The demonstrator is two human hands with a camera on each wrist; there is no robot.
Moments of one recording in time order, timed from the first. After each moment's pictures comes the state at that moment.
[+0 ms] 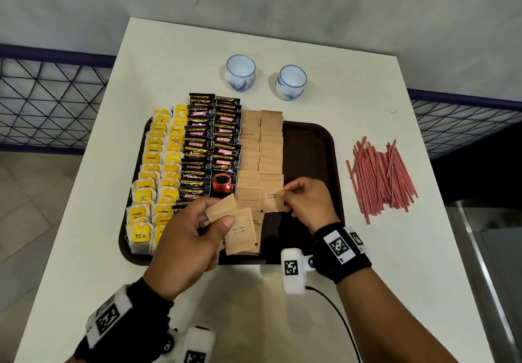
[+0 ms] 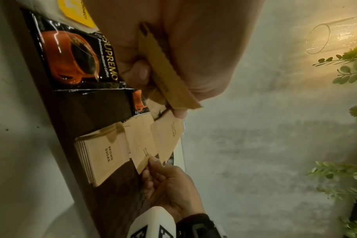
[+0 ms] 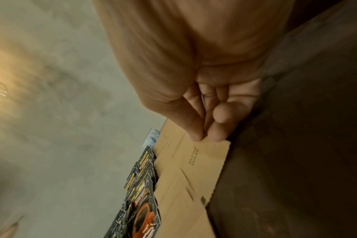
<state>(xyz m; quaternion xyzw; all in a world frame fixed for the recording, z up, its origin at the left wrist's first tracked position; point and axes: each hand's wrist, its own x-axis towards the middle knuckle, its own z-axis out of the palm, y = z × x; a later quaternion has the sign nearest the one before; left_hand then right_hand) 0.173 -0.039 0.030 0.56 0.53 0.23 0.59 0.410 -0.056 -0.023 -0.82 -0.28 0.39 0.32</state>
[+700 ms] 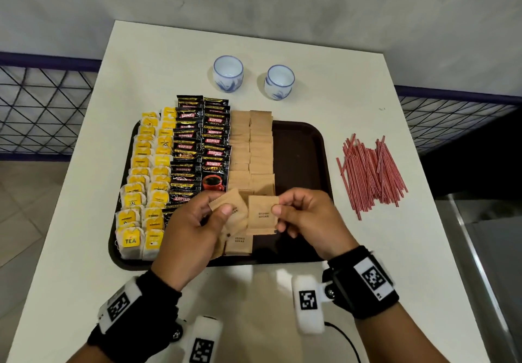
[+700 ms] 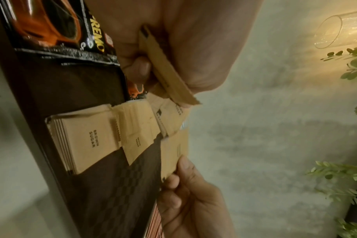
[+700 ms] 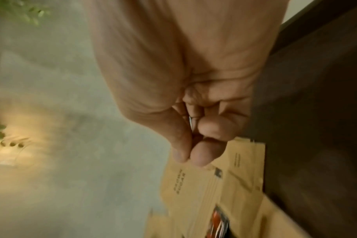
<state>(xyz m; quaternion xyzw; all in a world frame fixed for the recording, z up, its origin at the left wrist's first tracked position) 0.192 -0.033 0.026 0.60 0.50 0.25 0.57 0.398 -0.097 0.032 -0.70 -0.31 0.50 0.41</state>
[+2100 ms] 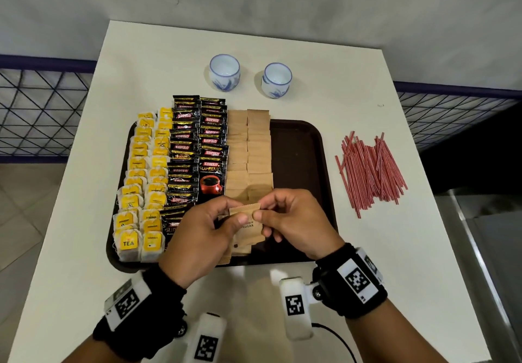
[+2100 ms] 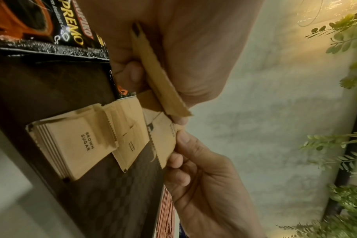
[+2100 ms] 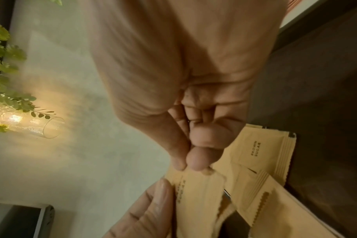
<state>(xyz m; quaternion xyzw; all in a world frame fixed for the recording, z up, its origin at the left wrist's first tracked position) 0.202 -0.032 0.035 0.66 0.46 0.18 0.57 0.380 -0.089 0.035 -0.67 -0.35 0.52 0.40</state>
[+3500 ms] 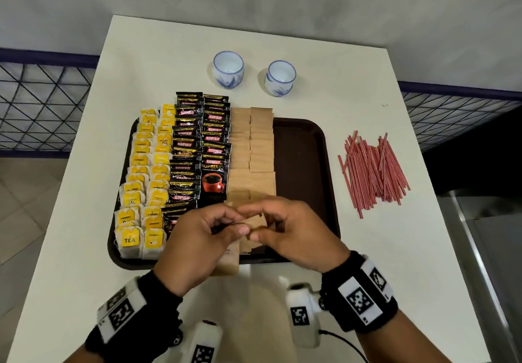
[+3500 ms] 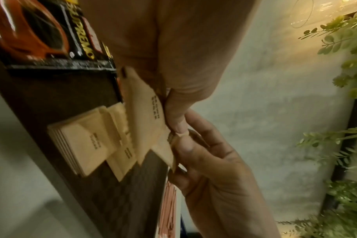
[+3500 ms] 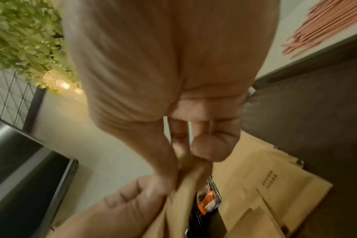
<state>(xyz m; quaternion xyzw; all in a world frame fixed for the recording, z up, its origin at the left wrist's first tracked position) 0.192 -0.039 0.030 0.61 0.48 0.19 0.60 0.375 -0.100 0.045 -0.63 -0.53 0.47 0.32</state>
